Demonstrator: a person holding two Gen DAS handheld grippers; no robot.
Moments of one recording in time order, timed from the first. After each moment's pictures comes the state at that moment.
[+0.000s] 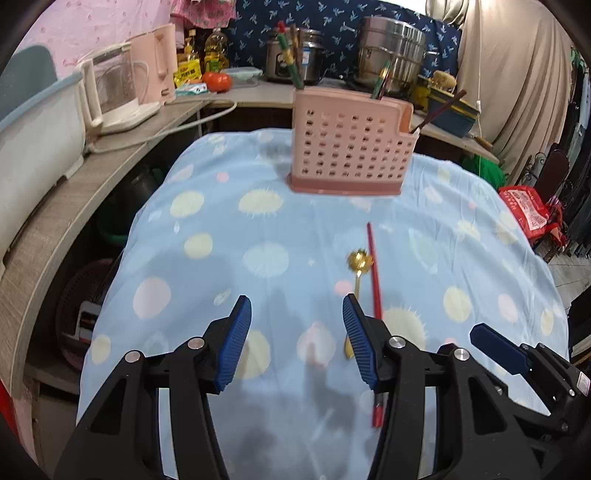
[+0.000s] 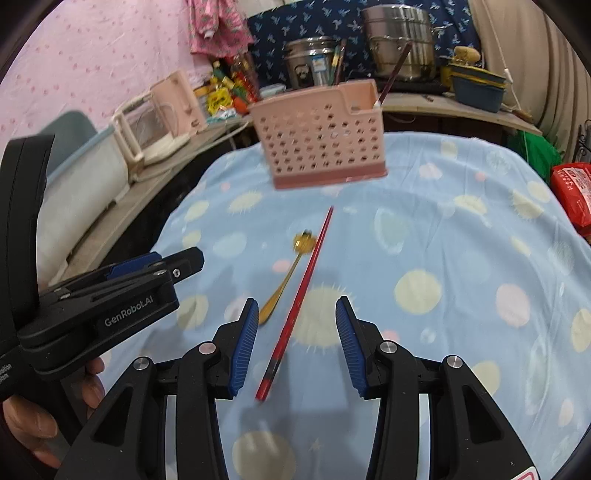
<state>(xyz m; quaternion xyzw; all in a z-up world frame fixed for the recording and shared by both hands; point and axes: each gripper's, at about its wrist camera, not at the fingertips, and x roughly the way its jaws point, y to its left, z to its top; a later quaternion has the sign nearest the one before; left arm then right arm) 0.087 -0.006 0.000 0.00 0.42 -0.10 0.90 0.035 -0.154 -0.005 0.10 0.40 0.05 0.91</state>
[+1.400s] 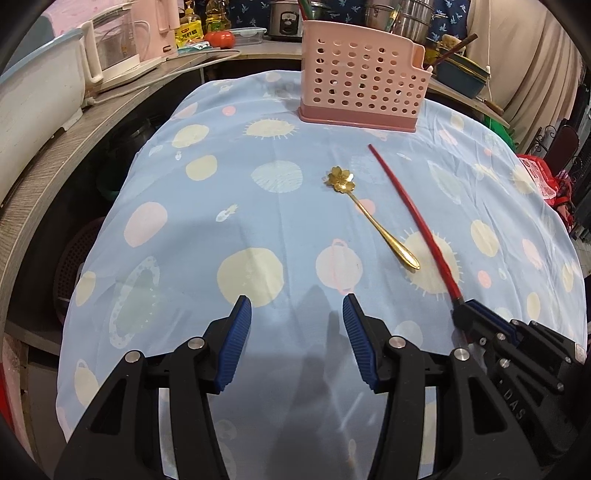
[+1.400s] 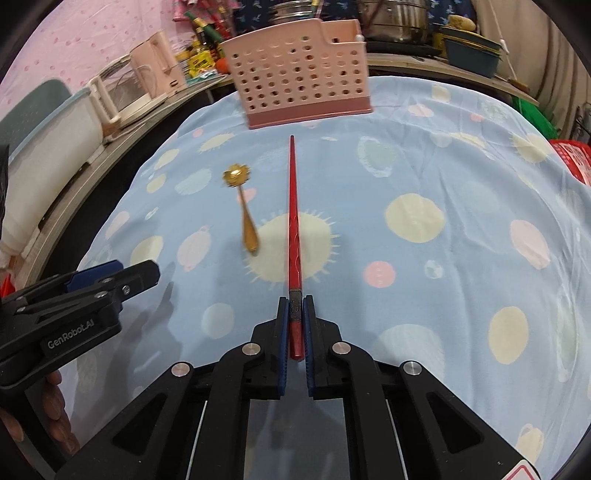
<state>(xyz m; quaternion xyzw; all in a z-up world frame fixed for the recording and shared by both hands) 0.070 -0.002 -0.047 0.01 0.47 -0.10 0.88 0.034 -0.166 -0.064 0.09 0.45 0.02 0.89</state>
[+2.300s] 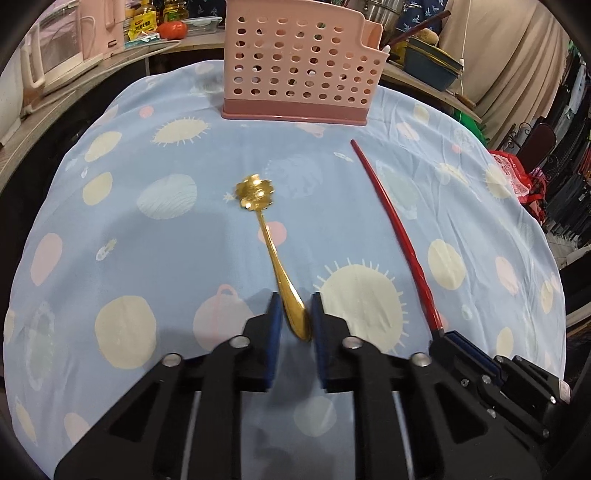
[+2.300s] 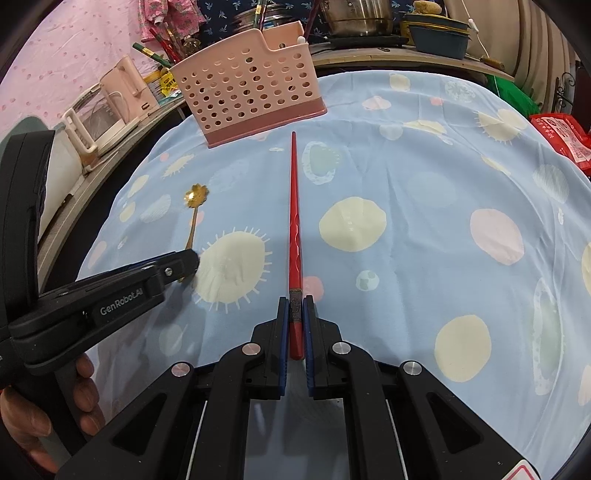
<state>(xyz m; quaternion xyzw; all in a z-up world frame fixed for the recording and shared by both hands) 0.108 -0.061 -0.064 -0.01 0.49 -0.17 0.86 0.040 -0.206 -0.065 0.13 0.45 0.00 0.89</state>
